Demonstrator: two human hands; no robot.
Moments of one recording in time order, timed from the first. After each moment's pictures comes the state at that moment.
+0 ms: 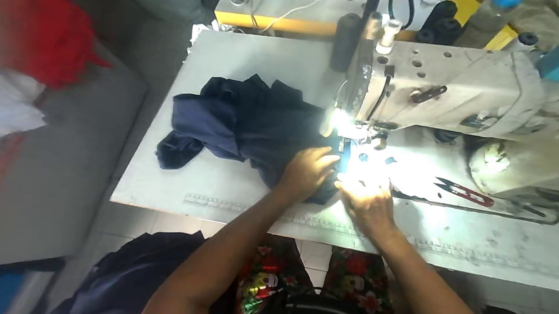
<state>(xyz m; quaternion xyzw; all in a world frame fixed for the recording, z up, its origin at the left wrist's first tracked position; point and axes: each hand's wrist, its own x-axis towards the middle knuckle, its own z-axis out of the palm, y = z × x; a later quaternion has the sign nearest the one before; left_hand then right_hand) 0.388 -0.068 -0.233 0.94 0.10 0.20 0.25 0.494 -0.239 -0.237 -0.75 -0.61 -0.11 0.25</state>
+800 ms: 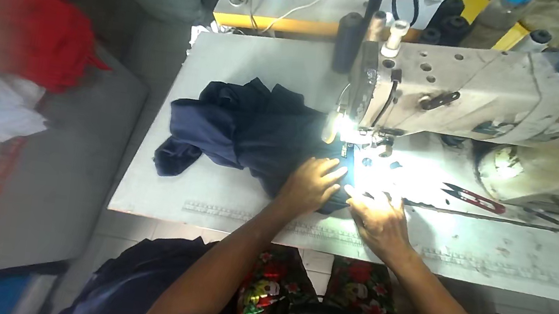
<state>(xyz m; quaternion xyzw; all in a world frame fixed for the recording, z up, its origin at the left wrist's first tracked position) 0.380 -0.074 -0.239 0.96 0.05 0.17 0.21 0.491 -0.261 -0.242 -0.76 -0.60 -0.10 0.24</state>
